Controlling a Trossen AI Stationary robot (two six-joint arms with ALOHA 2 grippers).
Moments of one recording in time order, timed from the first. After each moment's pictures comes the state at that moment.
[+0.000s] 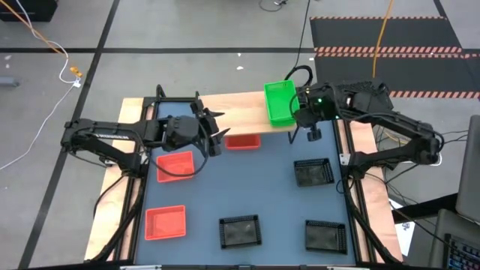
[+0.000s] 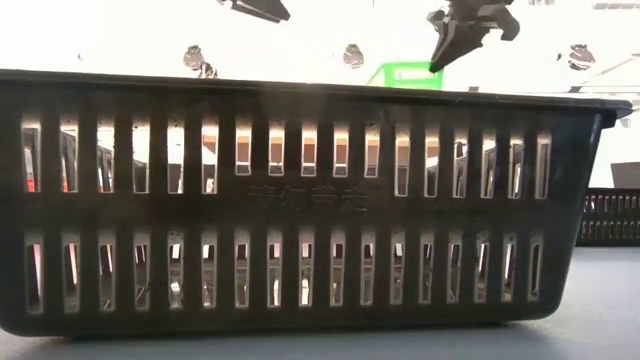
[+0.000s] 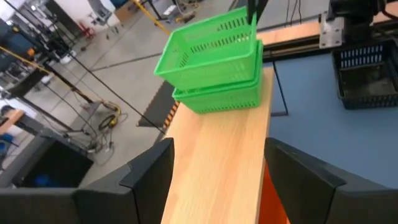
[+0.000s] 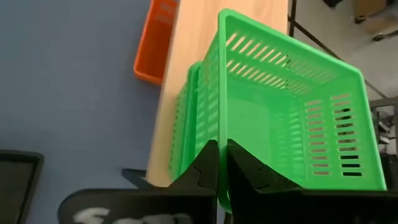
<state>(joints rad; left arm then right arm) -0.02 1.29 1.22 -0.35 -0.56 0.24 -0.41 1.14 1.27 -0.94 0.05 -0.79</state>
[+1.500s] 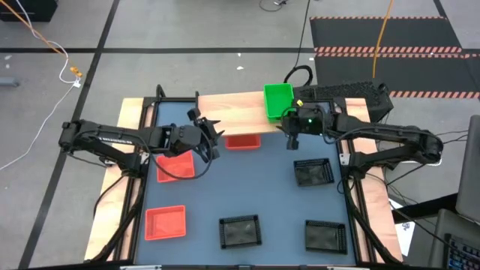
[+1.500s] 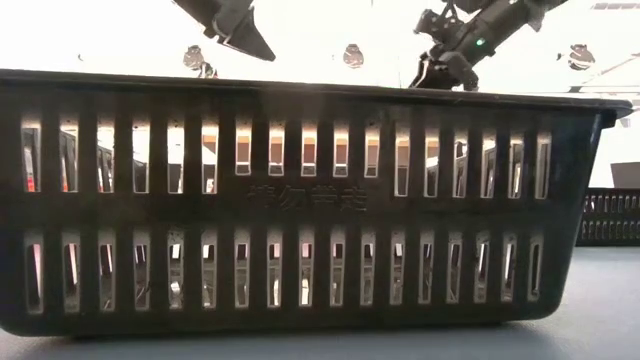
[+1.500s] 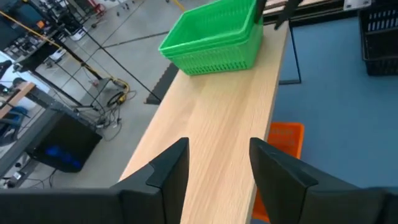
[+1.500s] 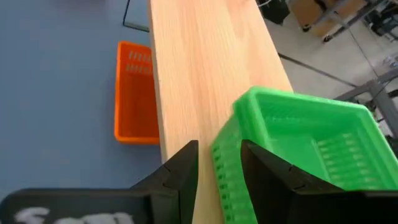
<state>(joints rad) -0.03 1.26 1.02 -0.27 -0.63 0.17 -0.31 1.11 0.83 -0.30 0.13 -0.50</state>
